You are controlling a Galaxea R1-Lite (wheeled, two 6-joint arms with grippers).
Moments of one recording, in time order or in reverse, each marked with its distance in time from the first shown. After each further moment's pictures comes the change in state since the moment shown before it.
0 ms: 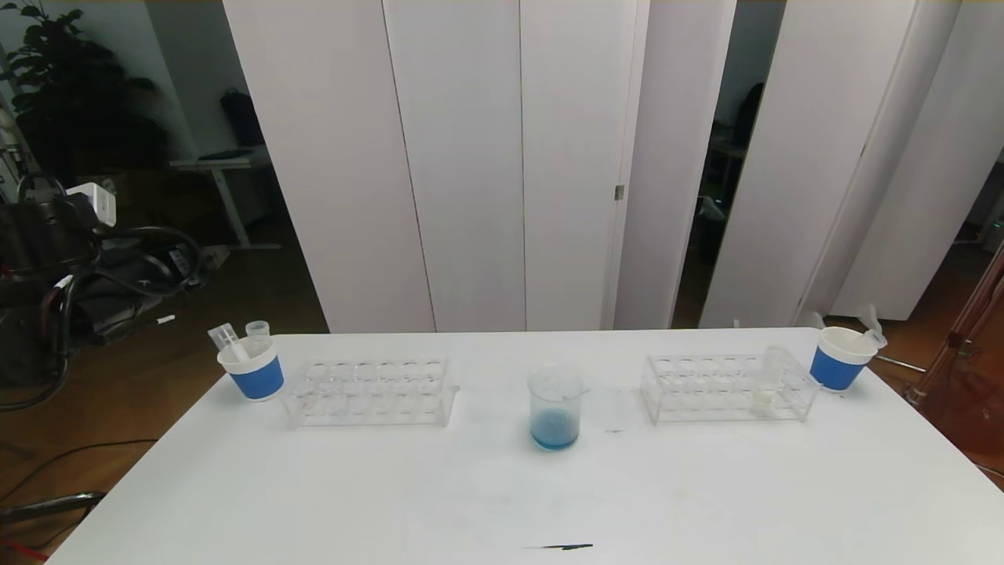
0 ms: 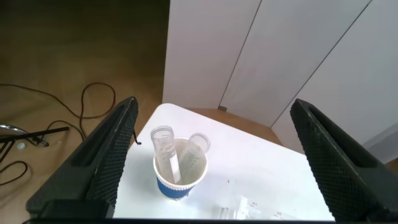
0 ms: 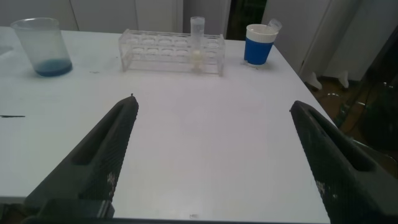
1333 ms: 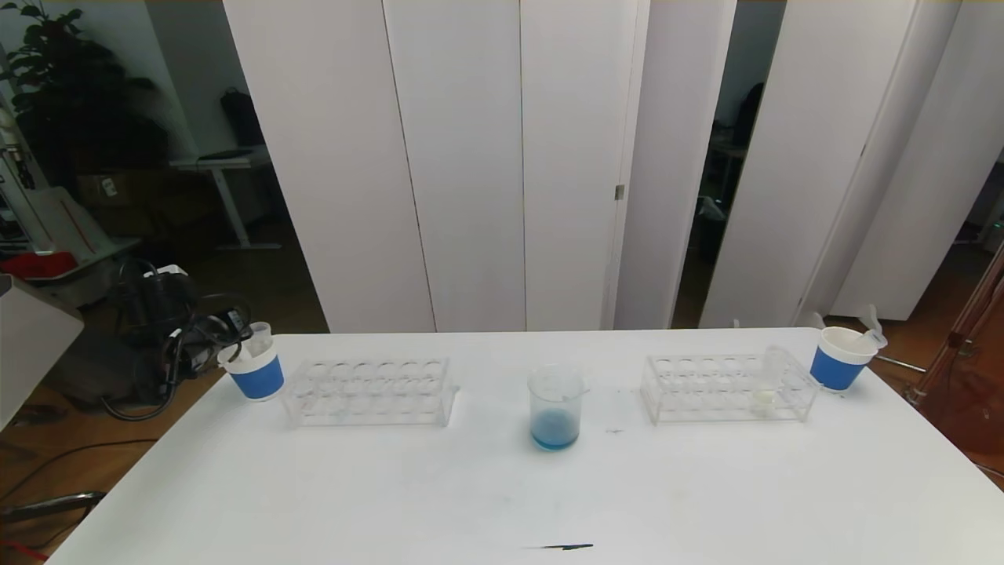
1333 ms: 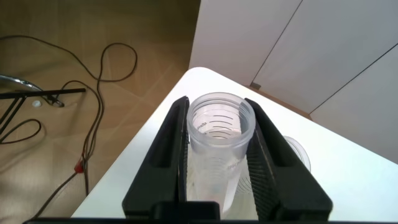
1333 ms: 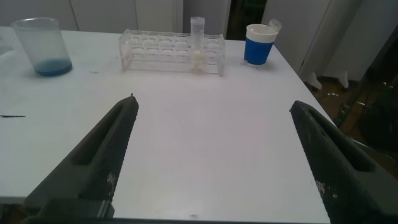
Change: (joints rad) left arm 0.019 0.434 -0.201 -0.087 0.101 -0.023; right arm 0.000 0.000 0.000 0.000 0.000 0.000
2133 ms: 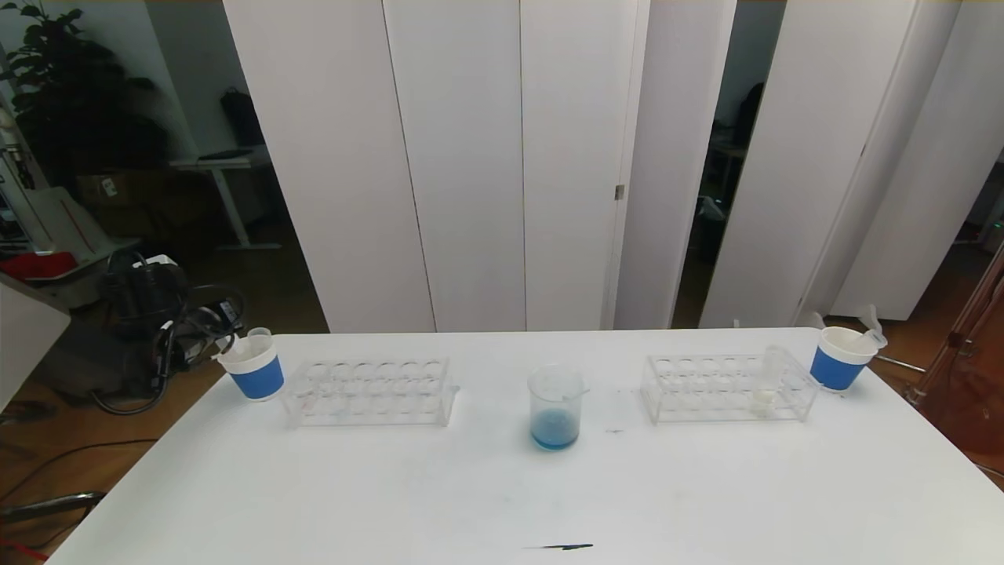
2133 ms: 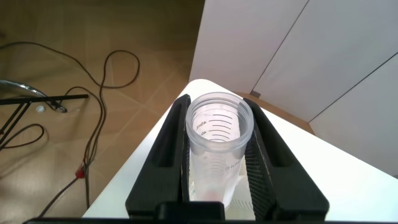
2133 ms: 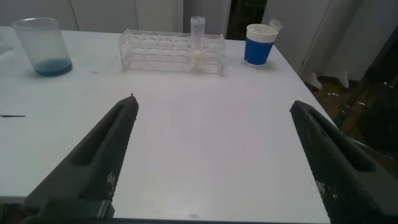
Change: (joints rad) left arm 0.004 -0.028 -0.007 0.009 0.012 -0.005; right arm 0.000 0.000 0.000 0.000 0.000 0.000
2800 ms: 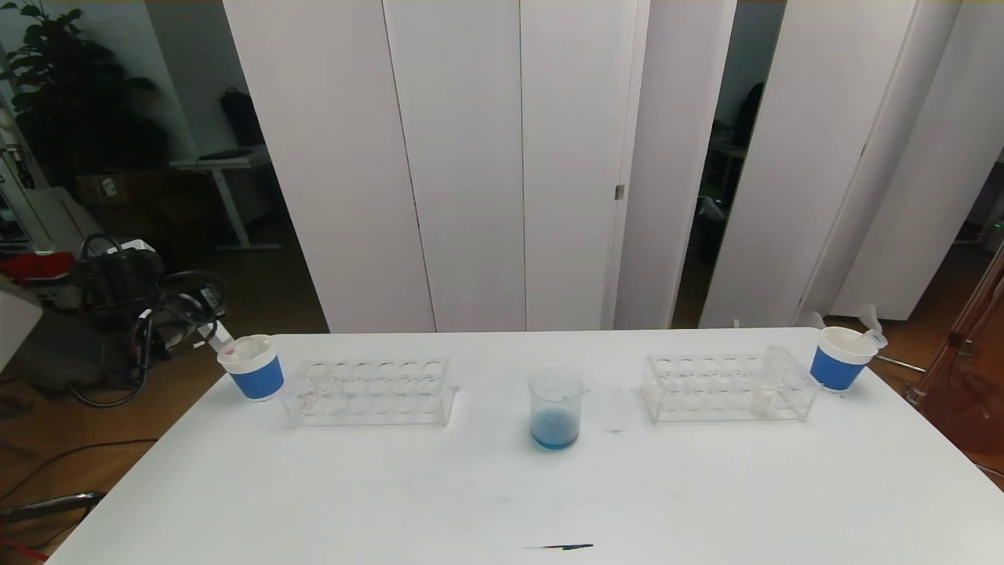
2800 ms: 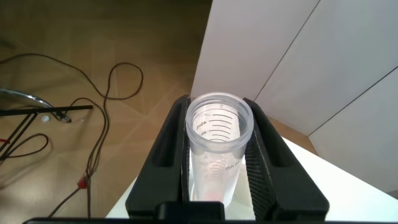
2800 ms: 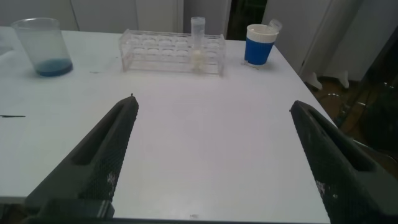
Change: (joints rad) left arm 0.025 -0.042 -0.011 0.005 0.000 0.001; right arm 0.000 0.000 0.000 0.000 0.000 0.000
